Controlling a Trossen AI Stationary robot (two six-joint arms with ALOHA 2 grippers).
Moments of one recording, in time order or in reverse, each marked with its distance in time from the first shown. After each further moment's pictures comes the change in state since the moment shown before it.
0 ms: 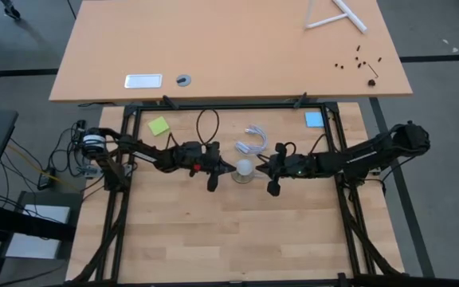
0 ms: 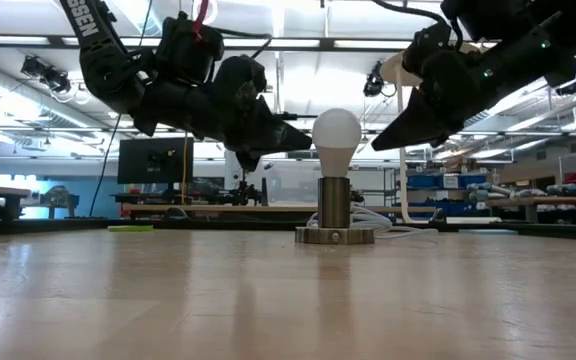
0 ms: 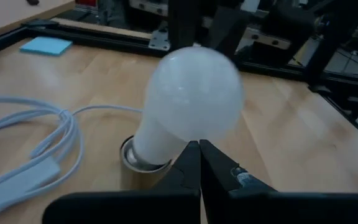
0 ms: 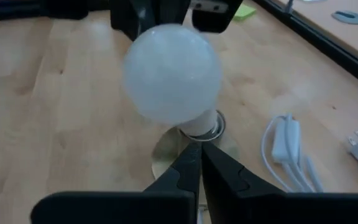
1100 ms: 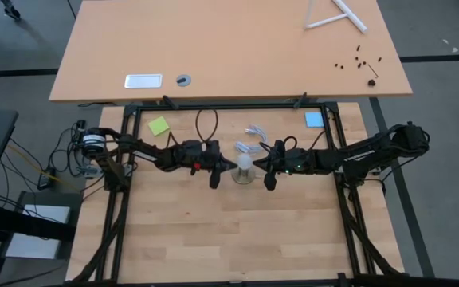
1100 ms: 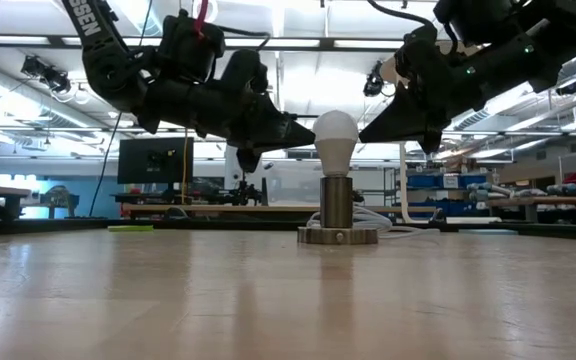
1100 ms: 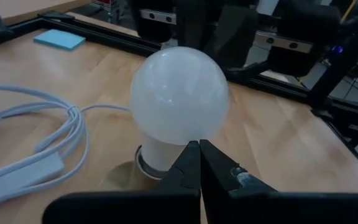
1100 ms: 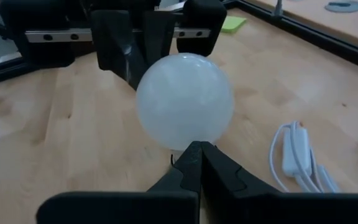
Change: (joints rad) left arm 0.013 0.000 0.015 0.009 -0.032 -0.126; right arm -0.061 0.017 0.000 0.104 -0.045 0.156
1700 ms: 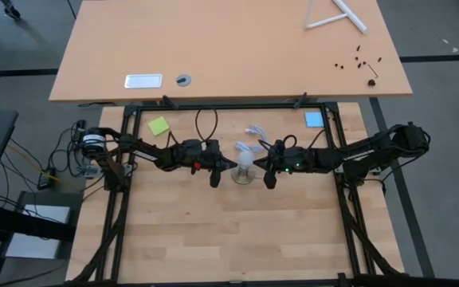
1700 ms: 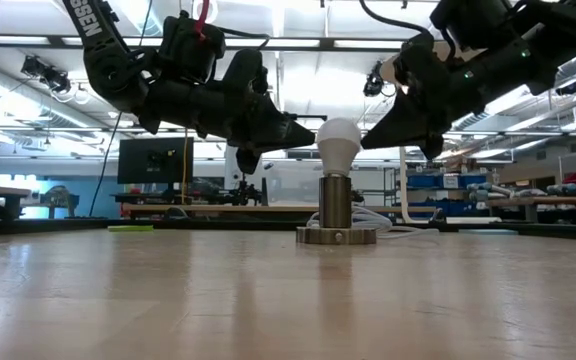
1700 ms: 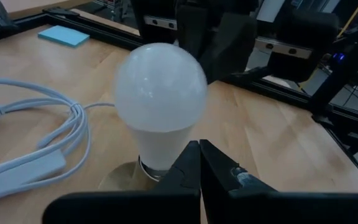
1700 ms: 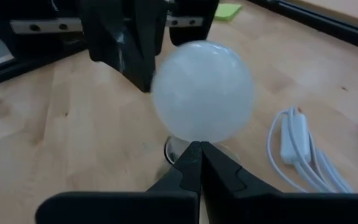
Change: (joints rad) left arm 0.006 0.000 0.001 -0.002 -0.001 -0.032; right arm -0.028 0.000 0.000 -0.022 -0.032 0.036
